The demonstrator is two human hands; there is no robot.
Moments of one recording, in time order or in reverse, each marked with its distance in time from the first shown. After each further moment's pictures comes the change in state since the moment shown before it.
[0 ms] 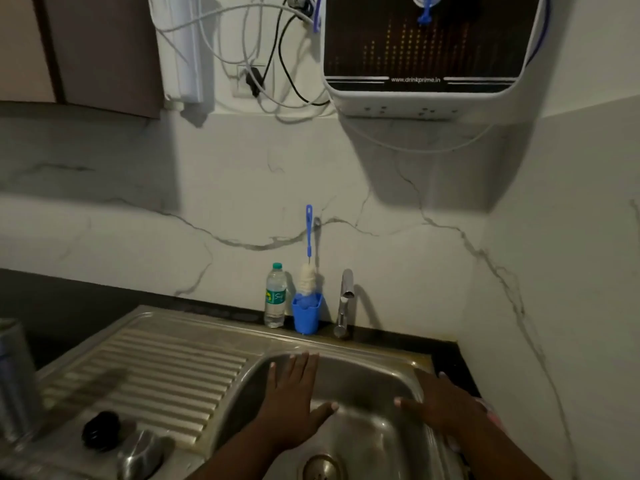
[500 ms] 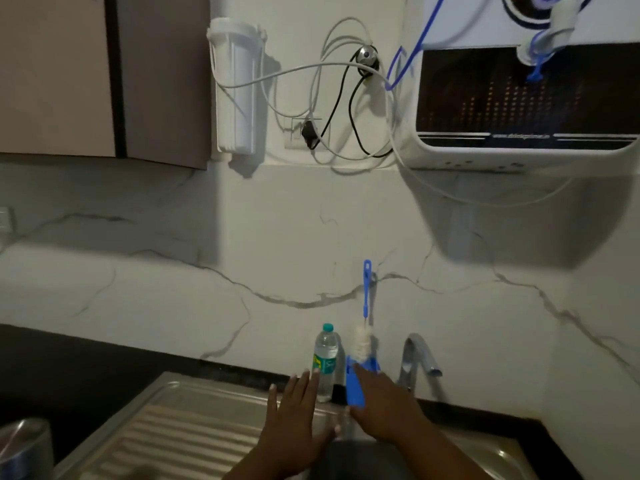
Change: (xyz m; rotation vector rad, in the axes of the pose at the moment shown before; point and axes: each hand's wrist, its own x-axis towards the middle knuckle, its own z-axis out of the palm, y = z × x) left_hand 0.076 -0.159 -0.065 -0.008 0.162 -0.016; right_hand 0.103 -0.249 -0.012 -0.028 0.226 -0.269
